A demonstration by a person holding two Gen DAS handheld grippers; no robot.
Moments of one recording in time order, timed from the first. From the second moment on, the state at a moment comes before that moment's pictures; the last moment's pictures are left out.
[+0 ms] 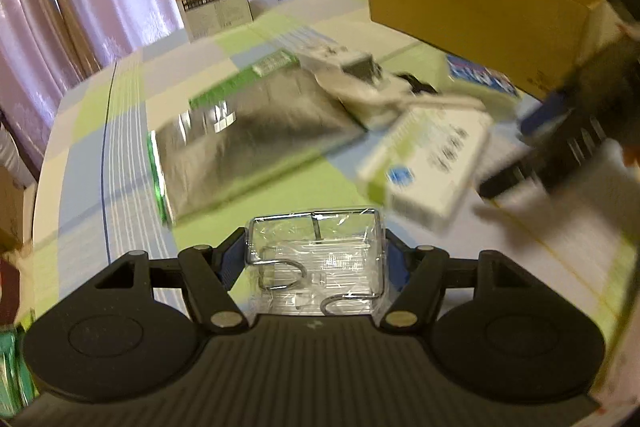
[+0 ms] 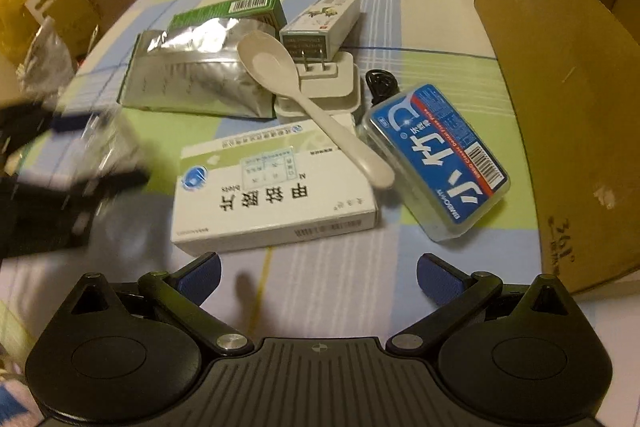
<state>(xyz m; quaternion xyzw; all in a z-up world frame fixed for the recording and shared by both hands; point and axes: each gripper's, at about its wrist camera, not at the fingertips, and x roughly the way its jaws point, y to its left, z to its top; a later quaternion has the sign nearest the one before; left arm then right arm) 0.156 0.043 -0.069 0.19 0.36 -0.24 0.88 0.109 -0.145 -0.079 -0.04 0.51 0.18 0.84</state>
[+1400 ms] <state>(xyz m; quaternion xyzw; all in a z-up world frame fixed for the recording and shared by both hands) 0.112 0.050 -0.087 0.17 0.40 -0.22 0.87 0.096 -0.116 -0.087 -0.08 0.49 0.18 0.85</state>
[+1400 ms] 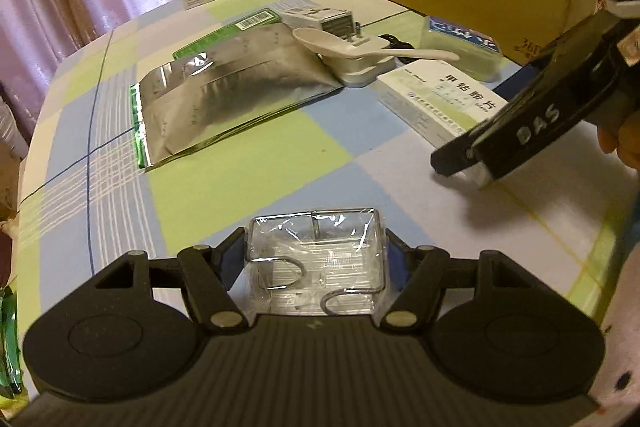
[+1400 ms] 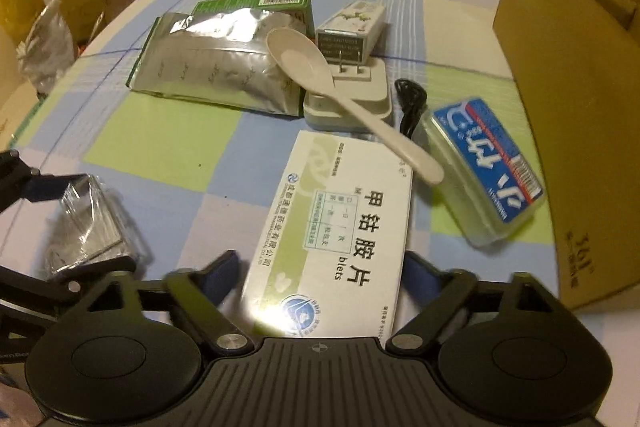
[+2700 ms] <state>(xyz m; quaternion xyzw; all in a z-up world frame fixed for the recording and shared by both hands) 0.087 -0.017 0.030 0.16 0.34 -0.20 0.91 0.066 -0.204 0.041 -0.06 0.39 0.17 0.90</state>
